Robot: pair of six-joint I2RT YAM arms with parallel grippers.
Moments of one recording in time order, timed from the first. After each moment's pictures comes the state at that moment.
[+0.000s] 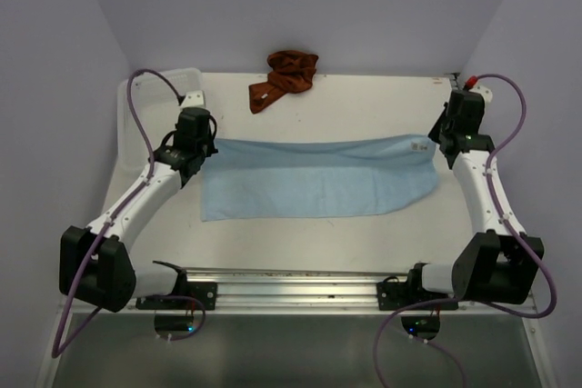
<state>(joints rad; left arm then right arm) -0.29 1.31 0.99 -0.33 -0.39 -0.30 -0.10 1.33 1.14 -0.44 0.27 0.34</state>
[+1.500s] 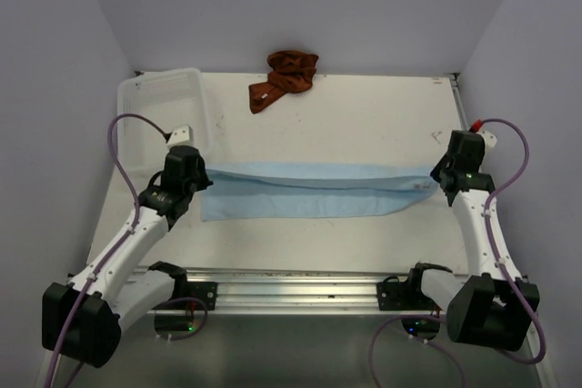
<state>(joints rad) -0.29 0.97 0.65 -0.33 -0.30 -0.45 -0.16 1.07 0.83 -0.53 0.30 0.42</state>
